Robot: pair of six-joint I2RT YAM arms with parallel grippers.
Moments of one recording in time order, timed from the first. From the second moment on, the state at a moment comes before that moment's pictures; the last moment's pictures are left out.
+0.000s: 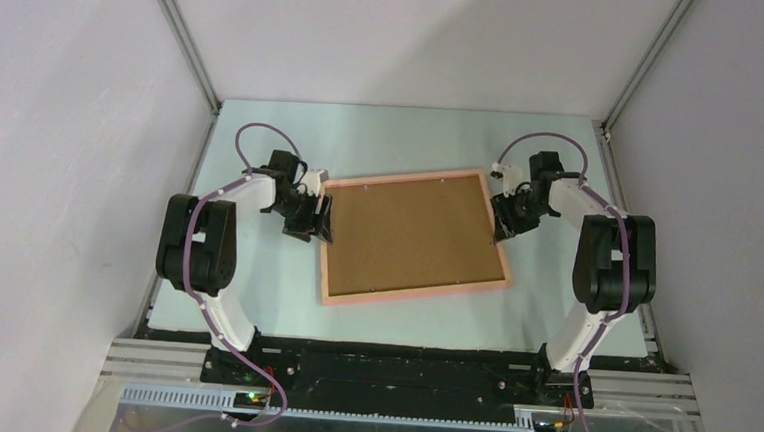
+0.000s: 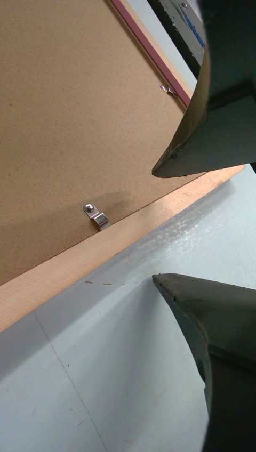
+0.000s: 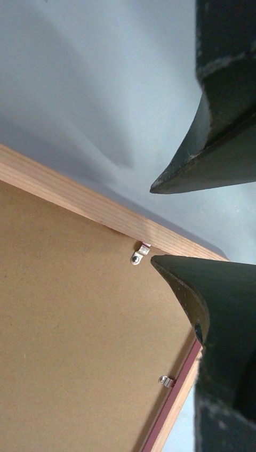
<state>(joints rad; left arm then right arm) -0.12 1.76 1.08 -0.62 0.42 0.04 0.06 1.82 1.21 -0.67 -0.37 -0.42</state>
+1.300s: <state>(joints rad) -0.11 1.67 1.08 -0.63 0.32 0.09 0.40 1.38 0.91 -0.68 -0.27 -0.50</state>
